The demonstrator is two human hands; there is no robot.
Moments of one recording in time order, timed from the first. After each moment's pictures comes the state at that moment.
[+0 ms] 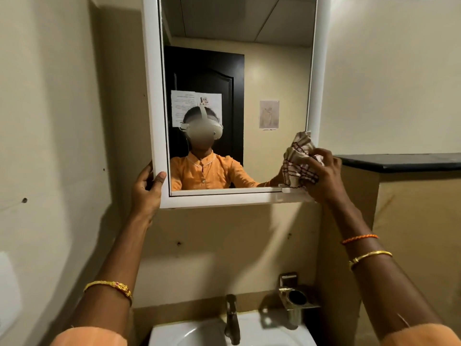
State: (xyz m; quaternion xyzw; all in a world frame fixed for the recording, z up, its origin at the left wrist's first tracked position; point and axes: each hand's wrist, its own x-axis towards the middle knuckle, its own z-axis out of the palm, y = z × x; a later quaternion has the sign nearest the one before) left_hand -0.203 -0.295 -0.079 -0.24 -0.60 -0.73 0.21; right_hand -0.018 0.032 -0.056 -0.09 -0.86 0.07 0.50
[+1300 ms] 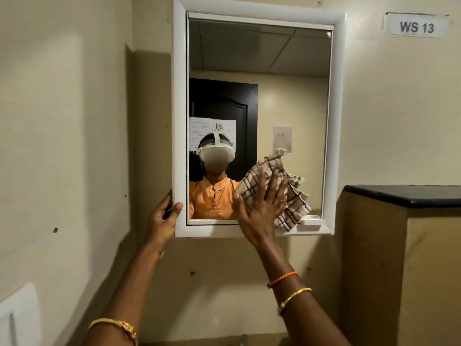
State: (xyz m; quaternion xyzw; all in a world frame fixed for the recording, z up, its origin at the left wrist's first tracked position) left_hand -0.209 -0.305 -0.080 -0.26 -0.61 -0.73 0.15; right_hand -0.129 -0.118 -0.070 -0.08 -0.77 0.21 0.60
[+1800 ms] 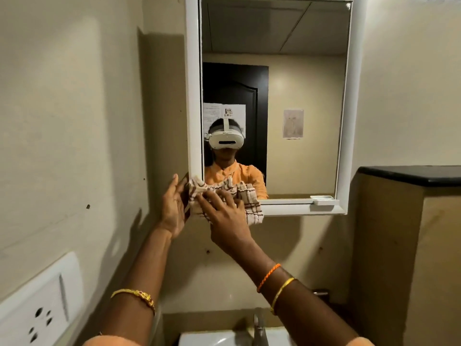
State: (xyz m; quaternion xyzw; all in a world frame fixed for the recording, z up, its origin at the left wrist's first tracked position) left_hand -0.194 -0.326 -0.073 -0.26 -0.54 -0.80 -0.07; right_hand -0.132 -0.203 -0.109 0.07 -0.89 -0.04 0.45
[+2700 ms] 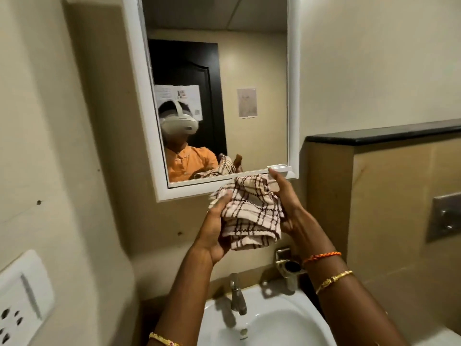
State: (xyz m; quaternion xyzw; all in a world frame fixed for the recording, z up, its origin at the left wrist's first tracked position) left_hand -0.057 -0.254 -0.115 -0.25 -0.51 -0.75 -0.33; right_hand 0.013 -0.114 -0.093 -0.08 -0.52 0.83 0.17
